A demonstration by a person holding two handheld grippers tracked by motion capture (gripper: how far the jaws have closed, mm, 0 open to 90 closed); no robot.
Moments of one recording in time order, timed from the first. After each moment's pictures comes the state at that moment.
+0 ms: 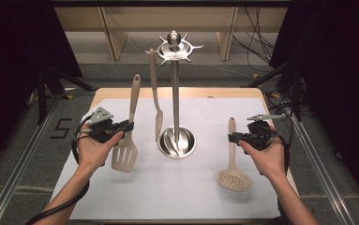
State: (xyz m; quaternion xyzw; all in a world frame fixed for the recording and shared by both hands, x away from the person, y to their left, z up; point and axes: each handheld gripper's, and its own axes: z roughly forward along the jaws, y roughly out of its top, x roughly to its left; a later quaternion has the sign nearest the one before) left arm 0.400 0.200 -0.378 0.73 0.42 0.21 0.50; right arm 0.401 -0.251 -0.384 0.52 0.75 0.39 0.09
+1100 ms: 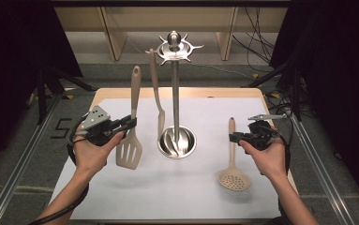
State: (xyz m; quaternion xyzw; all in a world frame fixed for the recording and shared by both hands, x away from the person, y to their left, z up) left arm 0.372 0.188 -0.347 0.71 0.37 0.24 0.55; right arm 0.402 -0.256 -0.384 0.51 0.76 0.39 0.10
